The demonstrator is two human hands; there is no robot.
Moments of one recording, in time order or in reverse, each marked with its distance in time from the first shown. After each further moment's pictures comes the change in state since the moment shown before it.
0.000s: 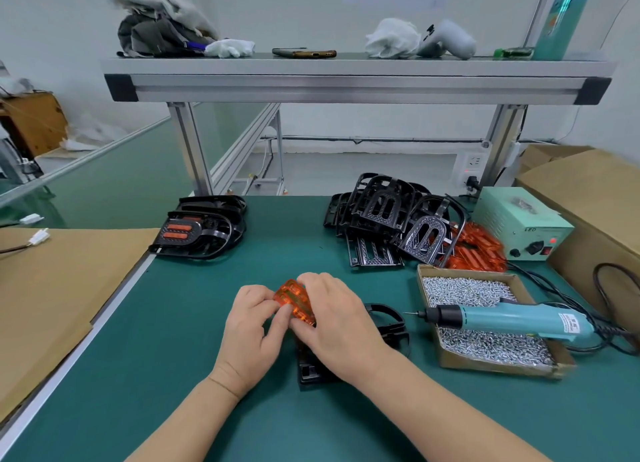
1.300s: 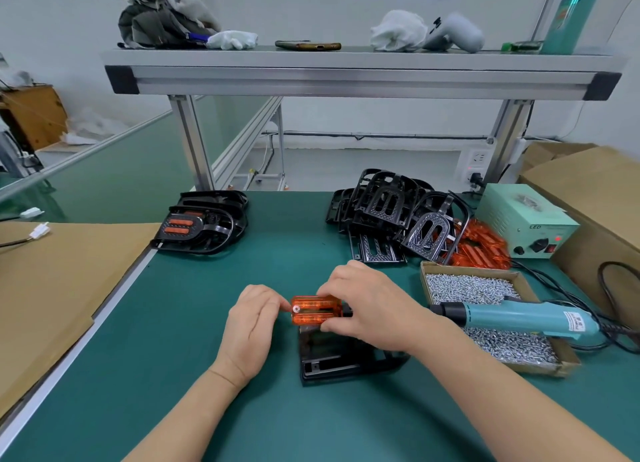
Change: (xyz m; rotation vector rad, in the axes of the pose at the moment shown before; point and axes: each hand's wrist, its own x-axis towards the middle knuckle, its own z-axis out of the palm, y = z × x) left_hand 0.000 -0.002 -0.003 -0.228 -0.117 -0.285; right_hand 0.014 0.033 -0.050 -0.135 -0.313 -0.187
